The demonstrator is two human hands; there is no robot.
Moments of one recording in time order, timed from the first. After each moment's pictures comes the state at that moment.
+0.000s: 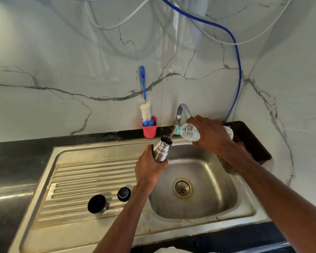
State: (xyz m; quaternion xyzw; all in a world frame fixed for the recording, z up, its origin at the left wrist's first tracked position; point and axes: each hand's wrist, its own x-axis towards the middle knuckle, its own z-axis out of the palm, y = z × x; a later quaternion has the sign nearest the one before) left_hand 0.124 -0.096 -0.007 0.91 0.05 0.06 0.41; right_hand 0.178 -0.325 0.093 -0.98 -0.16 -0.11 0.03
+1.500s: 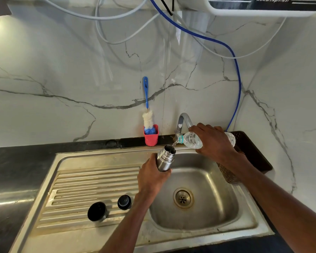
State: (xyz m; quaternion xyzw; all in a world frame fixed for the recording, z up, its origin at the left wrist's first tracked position) left_hand 0.122 -0.101 -0.005 0.92 0.04 0.06 0.39; right_hand 0.178 -0.332 0.094 -0.98 -0.16 -0.14 -0.01
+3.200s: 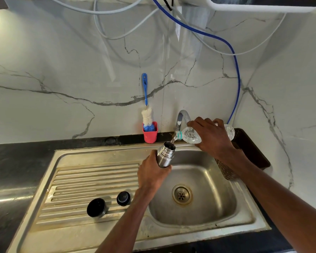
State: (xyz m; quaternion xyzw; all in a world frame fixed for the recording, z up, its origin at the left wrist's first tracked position) left_hand 0.124 -0.105 -0.004 0.92 0.04 0.06 0.39; right_hand 0.182 -0.335 0.089 -0.95 -0.19 -0.23 -0.03
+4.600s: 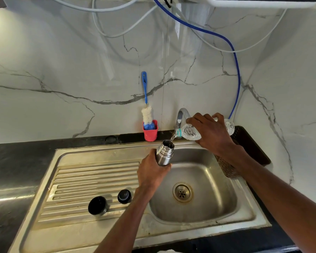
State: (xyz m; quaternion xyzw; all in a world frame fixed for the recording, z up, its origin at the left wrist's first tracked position) left_hand 0.119 -0.103 0.000 0.91 0.06 0.05 0.40; right_hand 0.186 -0.337 0.090 -0.95 -0.21 -0.24 -0.05
